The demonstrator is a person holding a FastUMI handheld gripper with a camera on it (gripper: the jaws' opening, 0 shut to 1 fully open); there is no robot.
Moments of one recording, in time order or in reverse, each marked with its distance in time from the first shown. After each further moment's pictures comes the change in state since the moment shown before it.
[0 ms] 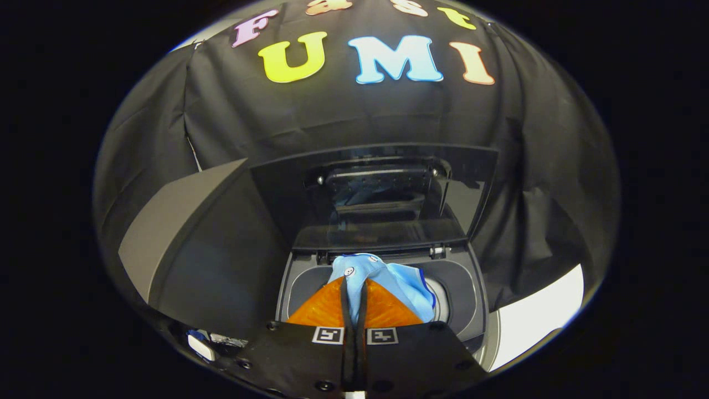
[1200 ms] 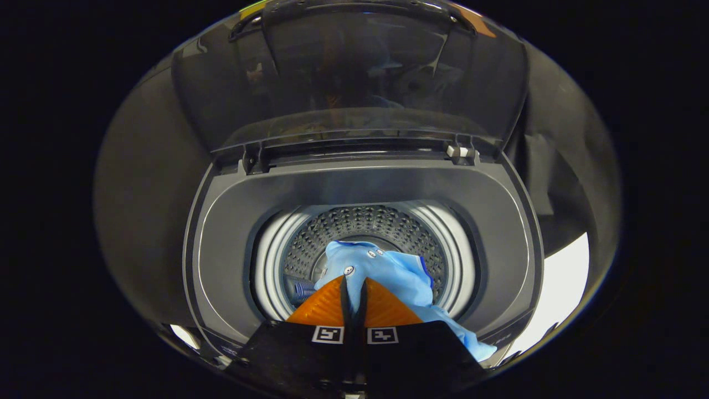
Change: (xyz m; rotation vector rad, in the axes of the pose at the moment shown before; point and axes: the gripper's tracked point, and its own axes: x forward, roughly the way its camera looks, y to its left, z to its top) arm 0.104 -0.034 -0.132 0.005 0.307 -0.131
